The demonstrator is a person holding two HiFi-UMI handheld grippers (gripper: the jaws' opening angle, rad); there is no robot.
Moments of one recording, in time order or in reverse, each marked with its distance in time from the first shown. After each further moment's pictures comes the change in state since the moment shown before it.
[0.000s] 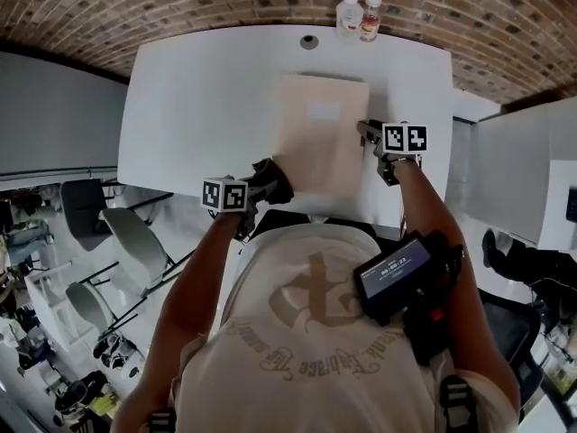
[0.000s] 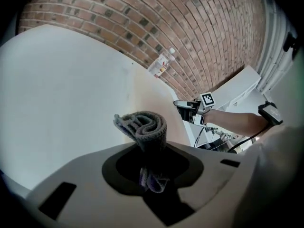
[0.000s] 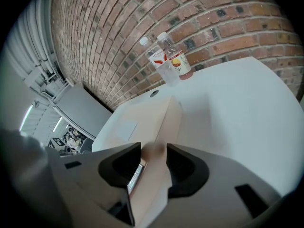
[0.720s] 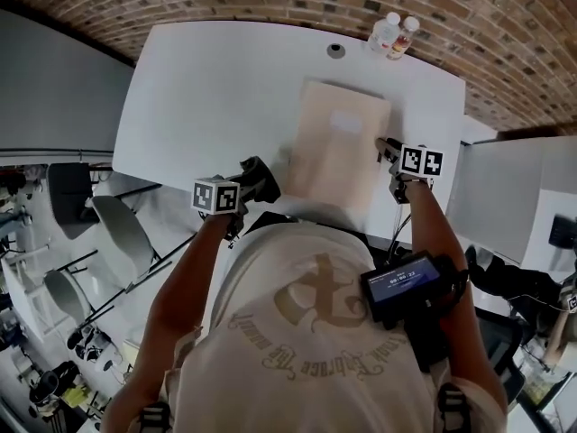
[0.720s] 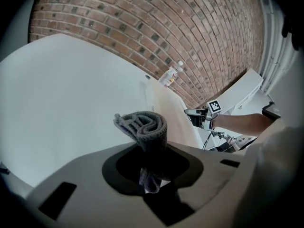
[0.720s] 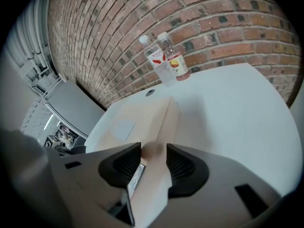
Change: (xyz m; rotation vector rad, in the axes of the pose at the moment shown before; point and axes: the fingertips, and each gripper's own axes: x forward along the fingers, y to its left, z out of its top) left arm -0.055 0.060 0.011 -0.009 -0.073 0.053; right arm -0.005 0.003 -0.001 0.003 0.010 -0.111
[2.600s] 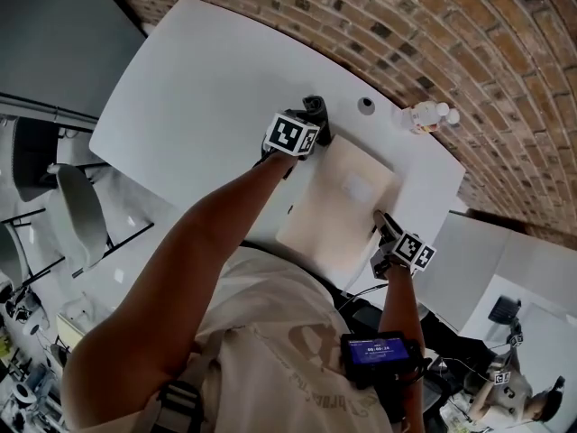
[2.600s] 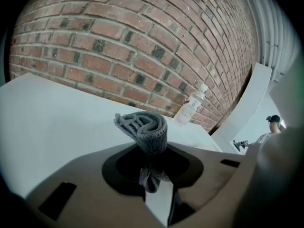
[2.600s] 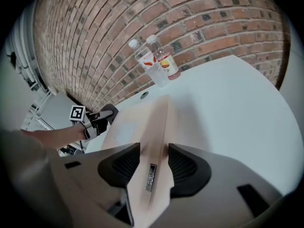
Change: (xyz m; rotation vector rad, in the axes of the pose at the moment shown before) left arm 0.120 0.049 0.268 0.180 -0.279 0.123; right arm 0.001 0.017 0.002 0.159 -0.030 -0.025
